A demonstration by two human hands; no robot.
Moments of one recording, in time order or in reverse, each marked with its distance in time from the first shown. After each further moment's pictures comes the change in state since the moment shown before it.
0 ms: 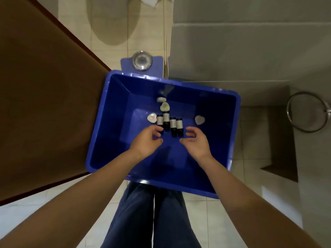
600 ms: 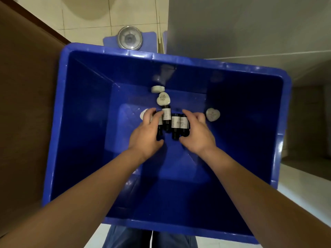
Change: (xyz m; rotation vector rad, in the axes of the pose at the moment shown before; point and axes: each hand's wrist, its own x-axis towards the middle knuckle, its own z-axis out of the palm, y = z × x) left_hand 0.112 -0.058 0.038 0.499 0.028 0.218; right_hand 0.112 0.042 0.037 -0.564 -0.051 -0.168
